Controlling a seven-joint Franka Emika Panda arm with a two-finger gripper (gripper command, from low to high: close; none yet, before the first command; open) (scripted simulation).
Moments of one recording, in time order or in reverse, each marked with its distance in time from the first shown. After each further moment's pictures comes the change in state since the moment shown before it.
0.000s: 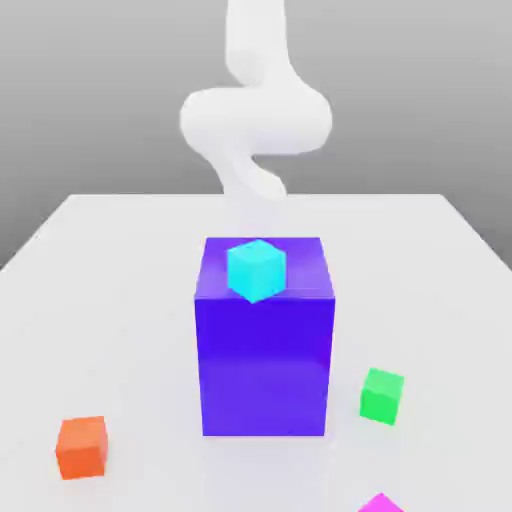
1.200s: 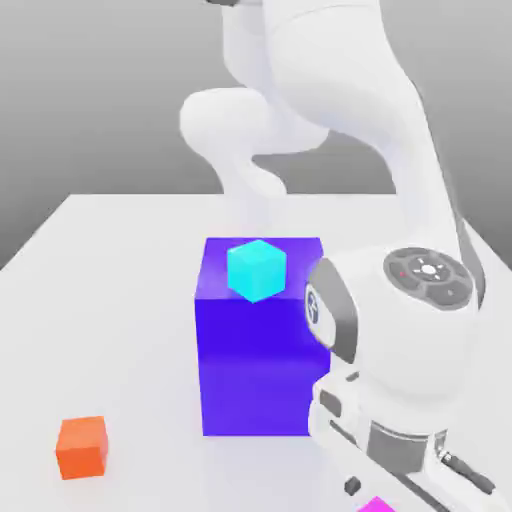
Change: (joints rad) arm 0.122 1.266 0.096 0.114 -0.178 0.406 1.163
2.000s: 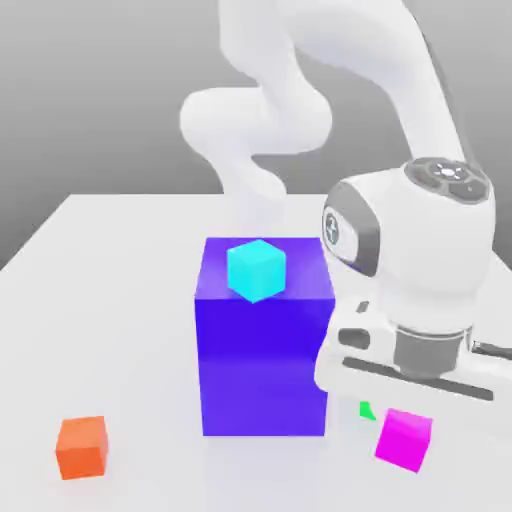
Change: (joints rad) arm -0.099 -0.337 0.201 -0.249 0.061 -0.091 -0.592
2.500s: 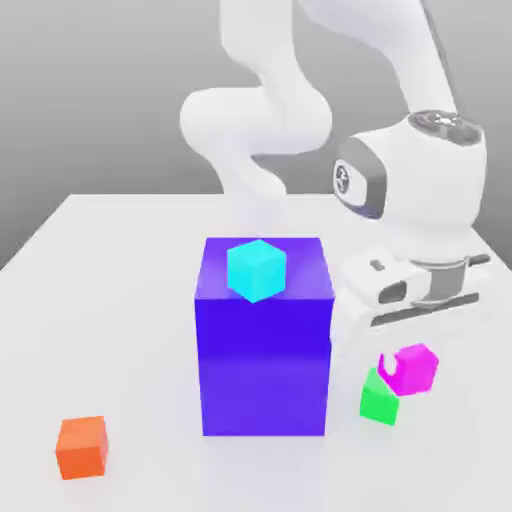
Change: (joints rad) arm 0.003 -0.233 0.127 -0.243 0.145 0.023 -0.725
